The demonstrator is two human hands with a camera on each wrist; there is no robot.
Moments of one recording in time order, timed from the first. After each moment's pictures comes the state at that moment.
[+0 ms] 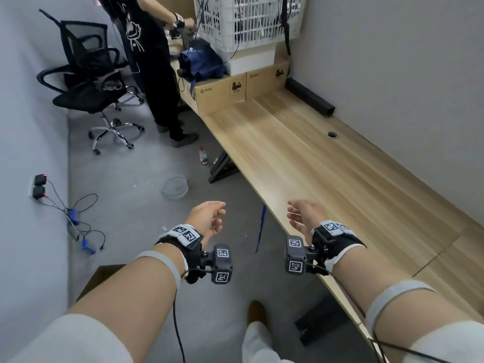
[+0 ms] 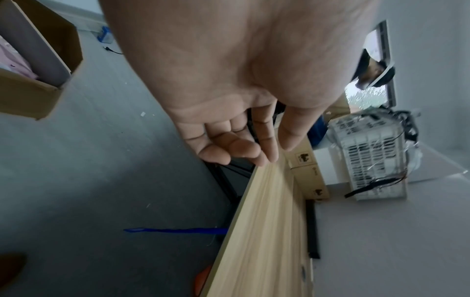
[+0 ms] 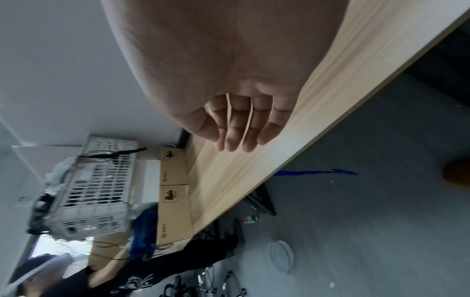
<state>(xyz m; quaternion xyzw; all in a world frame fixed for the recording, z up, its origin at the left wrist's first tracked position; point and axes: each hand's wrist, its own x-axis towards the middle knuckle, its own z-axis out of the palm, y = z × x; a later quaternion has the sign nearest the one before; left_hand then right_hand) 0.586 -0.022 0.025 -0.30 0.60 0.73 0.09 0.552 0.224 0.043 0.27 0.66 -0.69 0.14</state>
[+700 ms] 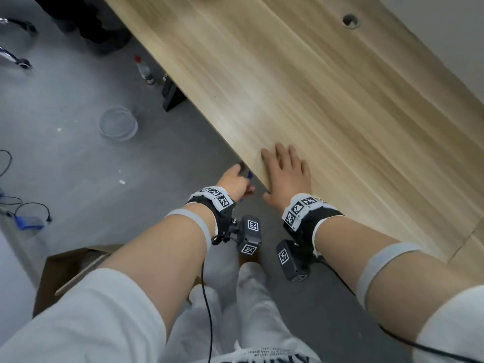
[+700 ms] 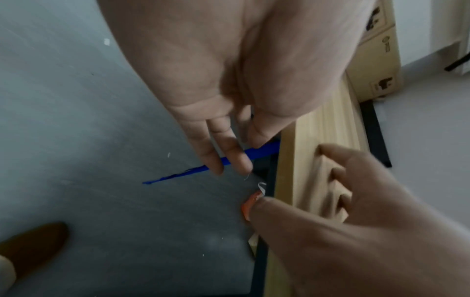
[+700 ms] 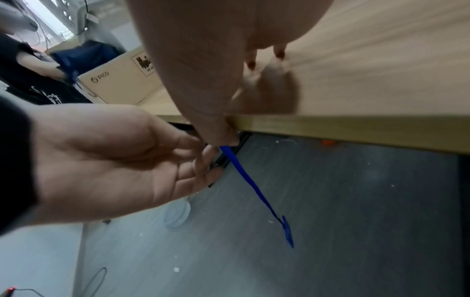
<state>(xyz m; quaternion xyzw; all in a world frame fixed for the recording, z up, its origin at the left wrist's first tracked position) 0.400 0.061 -0.163 -0.22 0.67 0.63 0.33 0.421 0.199 -0.119 -0.02 0.98 -0.07 0.19</state>
